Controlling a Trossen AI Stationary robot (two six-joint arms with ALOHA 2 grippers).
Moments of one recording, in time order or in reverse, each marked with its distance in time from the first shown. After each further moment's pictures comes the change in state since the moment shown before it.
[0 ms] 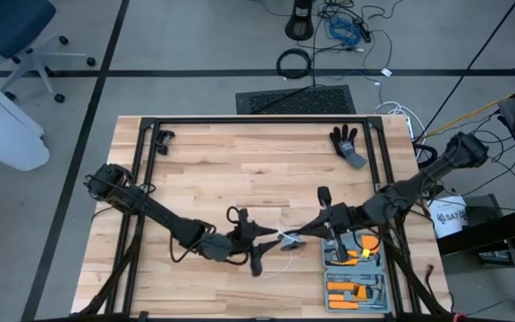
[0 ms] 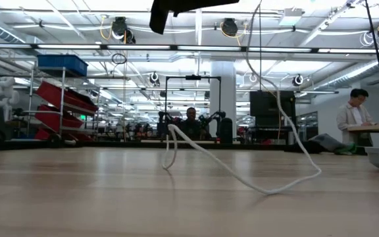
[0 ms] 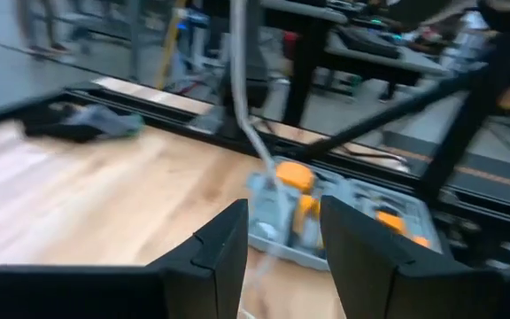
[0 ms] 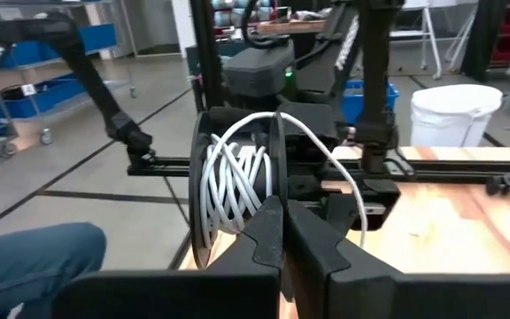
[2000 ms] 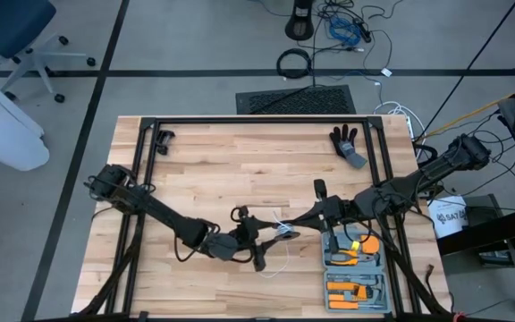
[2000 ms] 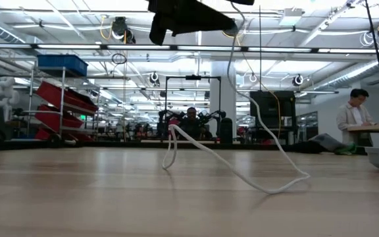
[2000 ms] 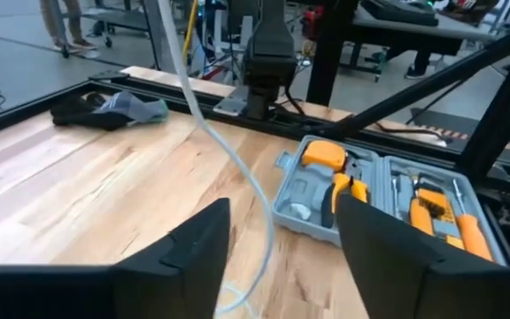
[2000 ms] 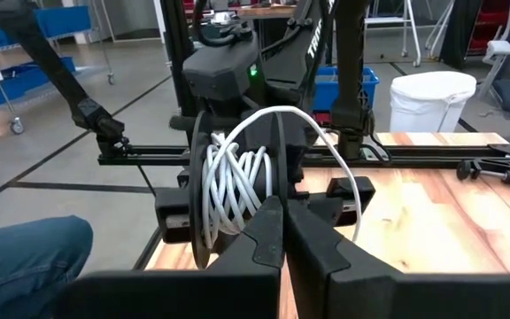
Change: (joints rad) left arm 0.021 0.024 0.003 -0.056 -0.051 0.031; right arm -0.091 0.008 0.001 -0.032 -0.034 -0.006
